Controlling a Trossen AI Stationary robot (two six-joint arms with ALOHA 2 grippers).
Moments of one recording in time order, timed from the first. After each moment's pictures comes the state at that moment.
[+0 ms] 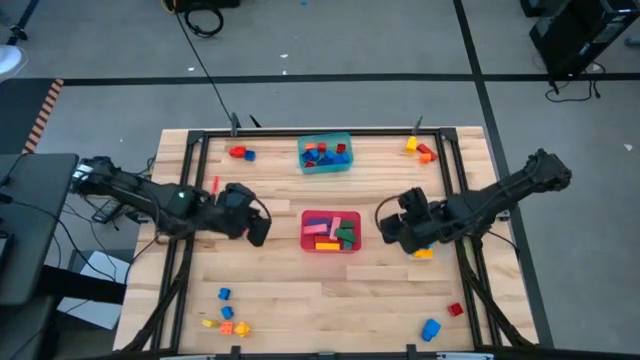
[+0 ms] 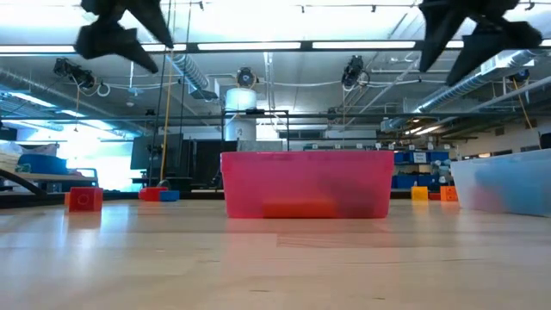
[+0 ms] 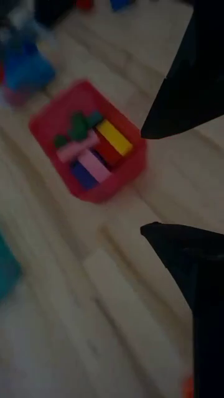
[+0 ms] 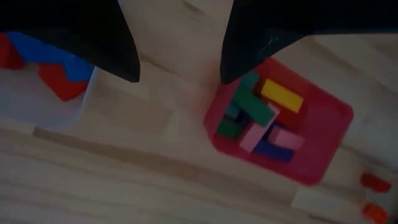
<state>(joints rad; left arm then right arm) -0.34 1.12 1.02 -0.86 -0.48 -1.14 0.41 1.27 1.09 -1.12 0.50 1.59</state>
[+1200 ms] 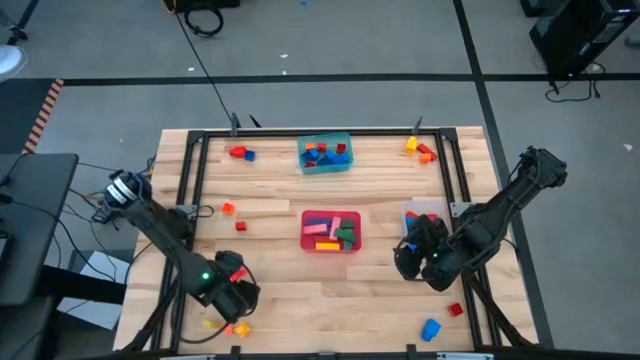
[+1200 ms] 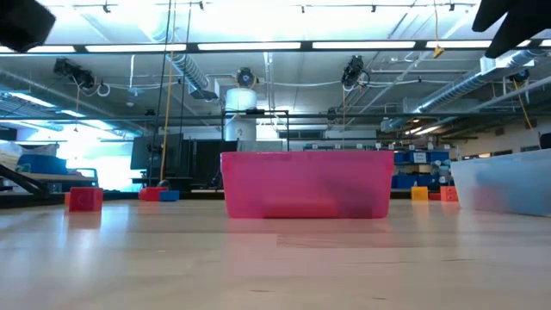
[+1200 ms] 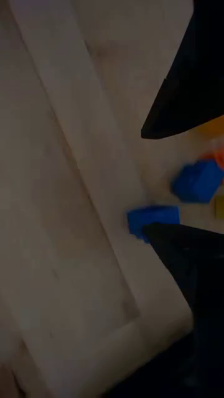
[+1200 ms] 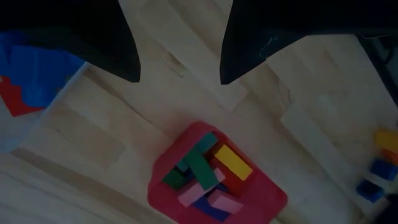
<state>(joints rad) -0.79 1.57 1.10 -1.06 -0.07 -1.97 0.71 1.27 1.09 -1.08 0.56 1.54</state>
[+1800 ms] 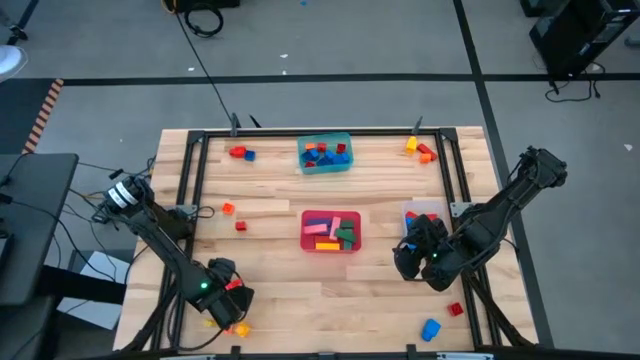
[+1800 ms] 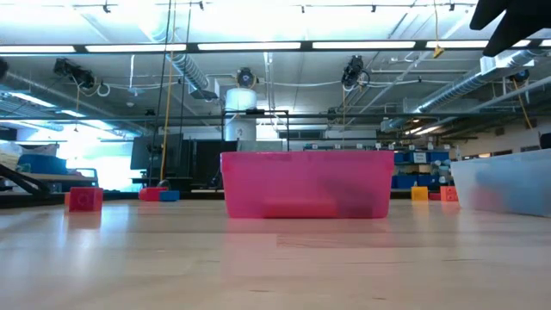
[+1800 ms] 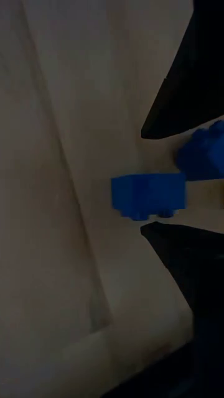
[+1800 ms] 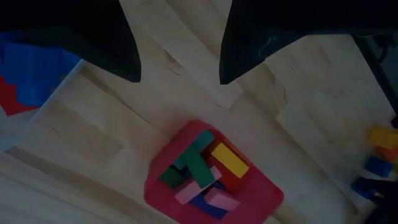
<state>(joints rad) -0.87 1.61 0.95 -0.89 -0.01 -2.17 0.71 1.27 1.09 -1.07 0.56 1.54</state>
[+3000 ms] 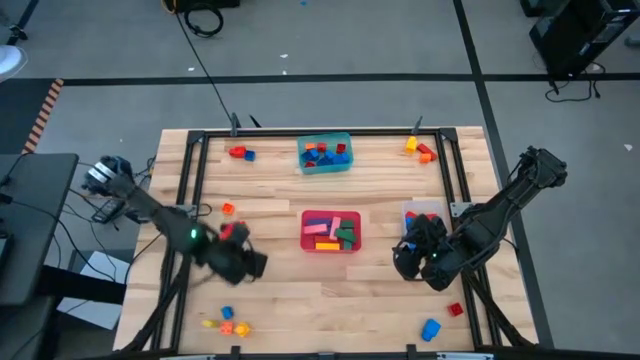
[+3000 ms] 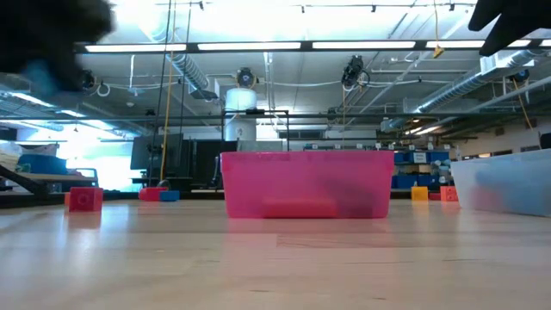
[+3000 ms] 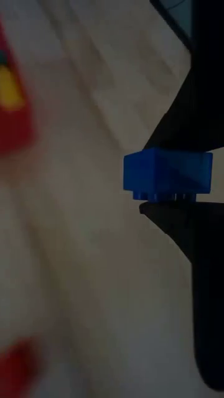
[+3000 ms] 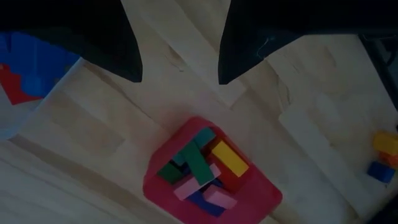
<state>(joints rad) -0.58 1.28 0.97 -0.88 -0.30 -1.76 0.70 1.27 1.09 -1.07 0.57 1.49</state>
